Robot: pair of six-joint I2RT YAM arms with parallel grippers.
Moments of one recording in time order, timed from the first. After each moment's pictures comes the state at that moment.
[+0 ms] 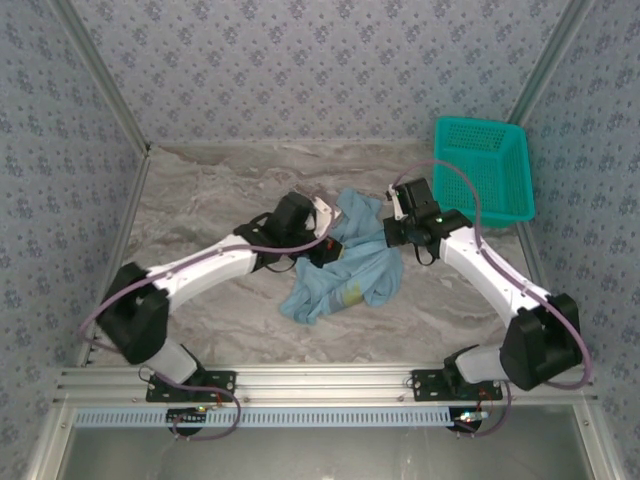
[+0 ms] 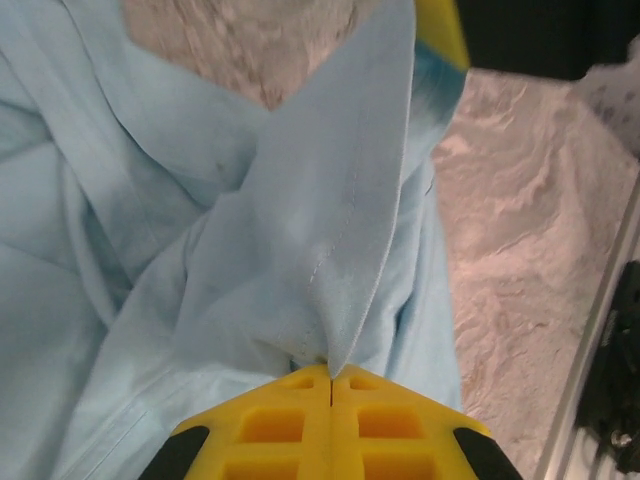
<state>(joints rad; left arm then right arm) -0.79 1.61 1.13 -0.27 0.38 -0.23 0.40 1.38 1.08 -0.65 0.10 0.12</state>
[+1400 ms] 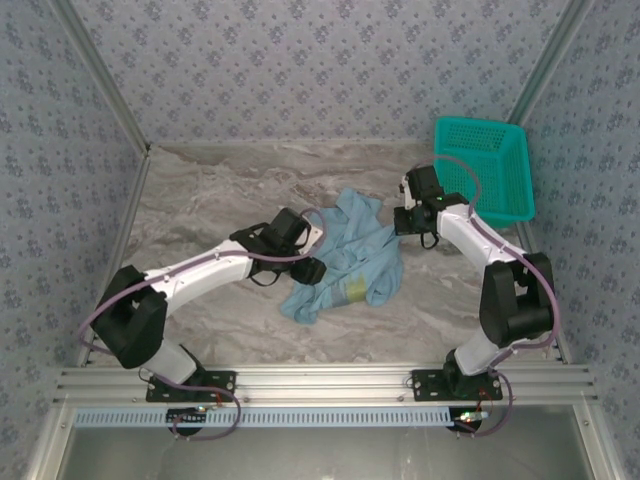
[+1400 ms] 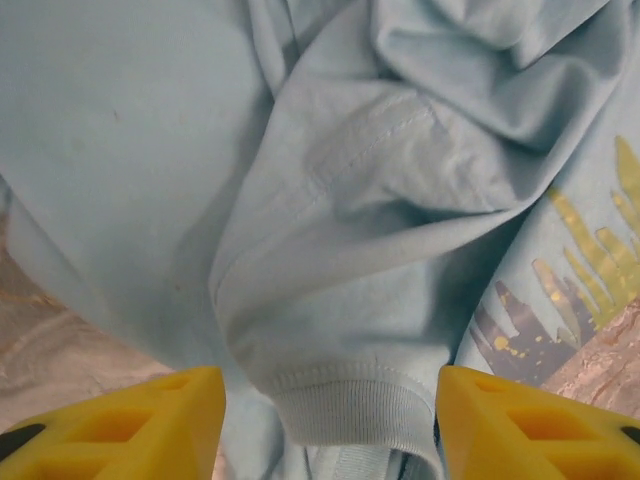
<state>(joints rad) -0.78 1.53 1.03 -0.52 0.15 -0.22 0.25 1.59 1.16 -0.61 0.02 0.12</state>
